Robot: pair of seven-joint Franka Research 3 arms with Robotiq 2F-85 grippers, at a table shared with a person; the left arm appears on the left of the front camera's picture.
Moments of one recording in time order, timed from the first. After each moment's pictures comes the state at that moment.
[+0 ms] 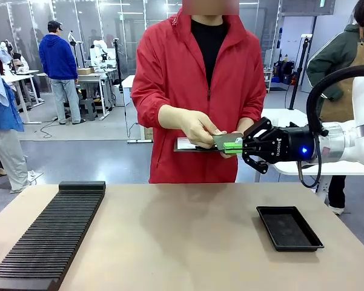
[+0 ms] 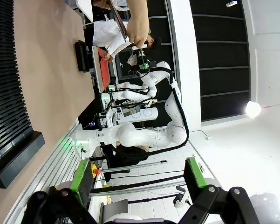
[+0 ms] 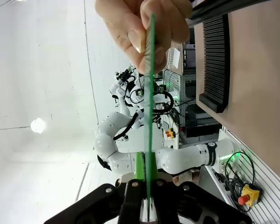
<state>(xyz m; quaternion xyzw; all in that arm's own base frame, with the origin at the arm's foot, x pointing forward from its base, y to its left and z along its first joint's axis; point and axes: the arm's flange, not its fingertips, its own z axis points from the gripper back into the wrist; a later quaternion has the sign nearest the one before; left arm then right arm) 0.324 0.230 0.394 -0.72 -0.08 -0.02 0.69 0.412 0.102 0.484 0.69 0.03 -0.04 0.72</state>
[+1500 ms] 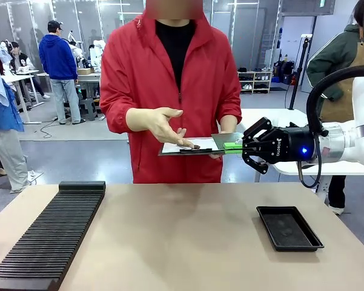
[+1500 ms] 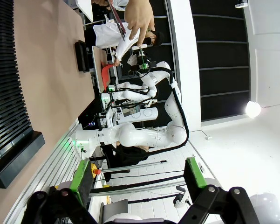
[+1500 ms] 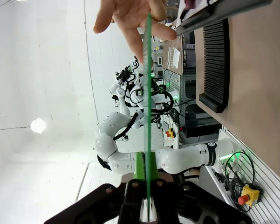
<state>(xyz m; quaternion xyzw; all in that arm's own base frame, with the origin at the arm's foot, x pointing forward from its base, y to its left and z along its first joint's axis) 0.324 0.230 0.394 -0.72 -0.08 -0.02 0.69 0.412 0.102 0.484 0.69 0.03 -0.04 0.72</state>
